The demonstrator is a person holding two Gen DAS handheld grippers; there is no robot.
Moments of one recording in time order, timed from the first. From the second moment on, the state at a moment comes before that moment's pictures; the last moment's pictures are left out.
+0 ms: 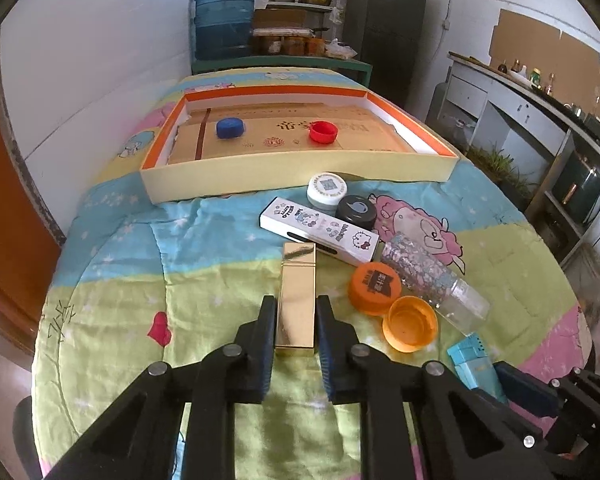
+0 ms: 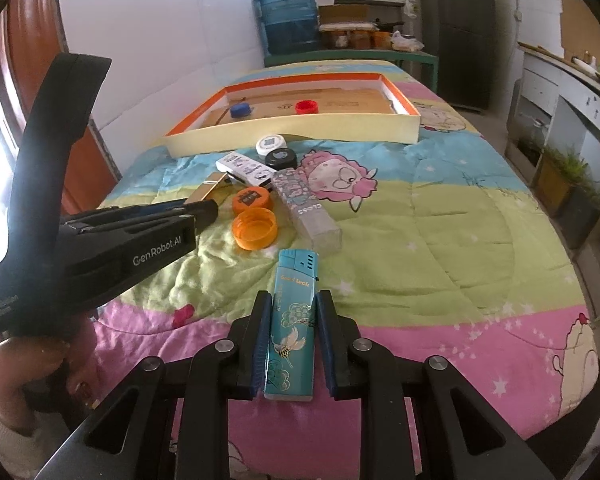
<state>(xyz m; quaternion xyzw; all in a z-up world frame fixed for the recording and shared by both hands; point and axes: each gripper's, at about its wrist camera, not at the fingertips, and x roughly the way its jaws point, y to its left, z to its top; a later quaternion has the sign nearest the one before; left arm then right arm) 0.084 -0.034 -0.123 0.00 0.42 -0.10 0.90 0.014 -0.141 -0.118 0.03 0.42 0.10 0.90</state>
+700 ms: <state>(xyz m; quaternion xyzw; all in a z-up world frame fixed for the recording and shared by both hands) 0.062 0.002 -0.040 -0.03 0.34 -0.08 0.94 0.037 -0.133 -0.049 0.02 0.36 0.12 0.92</state>
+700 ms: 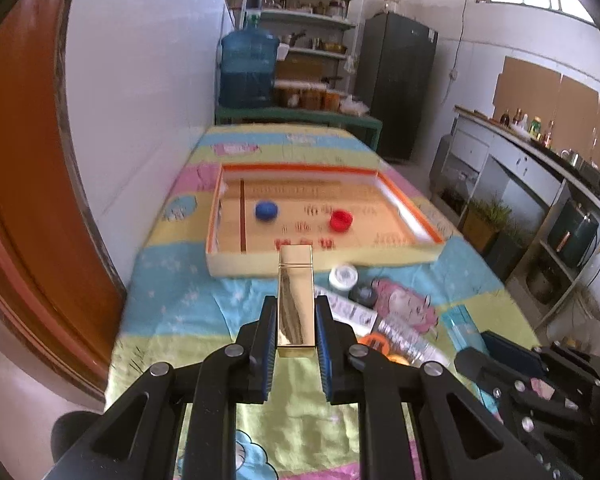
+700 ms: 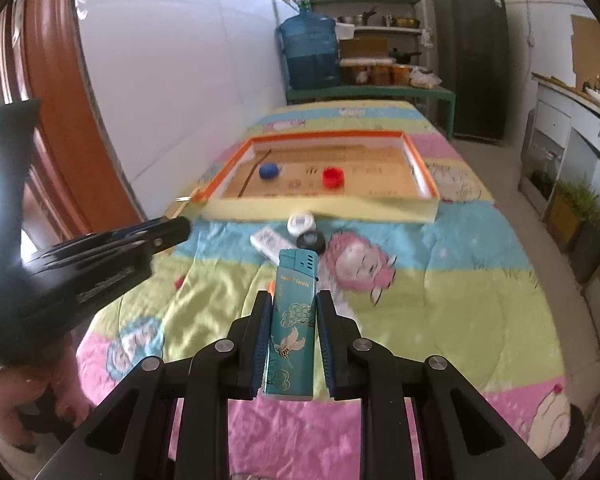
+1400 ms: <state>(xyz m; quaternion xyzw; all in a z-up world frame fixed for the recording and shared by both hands) 0.143 -0.006 0.047 -0.02 0.31 -0.05 0.95 0.150 -0.159 0.044 0.01 0.31 0.13 0.94</state>
